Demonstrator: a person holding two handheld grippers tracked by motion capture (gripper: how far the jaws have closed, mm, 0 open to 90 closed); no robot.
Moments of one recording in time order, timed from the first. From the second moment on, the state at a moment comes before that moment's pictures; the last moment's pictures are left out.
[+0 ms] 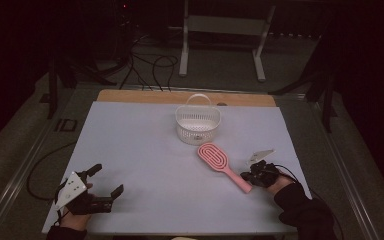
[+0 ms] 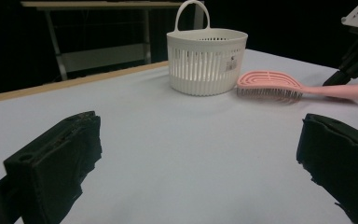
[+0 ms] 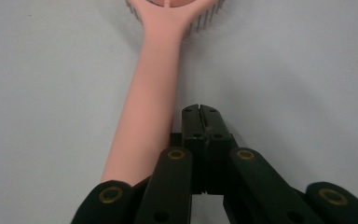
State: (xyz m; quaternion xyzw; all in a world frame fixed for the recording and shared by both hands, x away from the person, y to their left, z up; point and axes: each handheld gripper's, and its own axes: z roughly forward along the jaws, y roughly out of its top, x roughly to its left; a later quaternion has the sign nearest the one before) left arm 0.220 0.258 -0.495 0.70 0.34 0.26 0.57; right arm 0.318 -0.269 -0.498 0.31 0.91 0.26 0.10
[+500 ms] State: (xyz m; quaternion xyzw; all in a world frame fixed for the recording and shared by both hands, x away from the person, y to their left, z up) left arm 0.220 0.258 -0.495 0.70 0.34 0.26 0.57; right arm 0.319 -0.274 -0.487 0.33 0.90 0.25 0.12
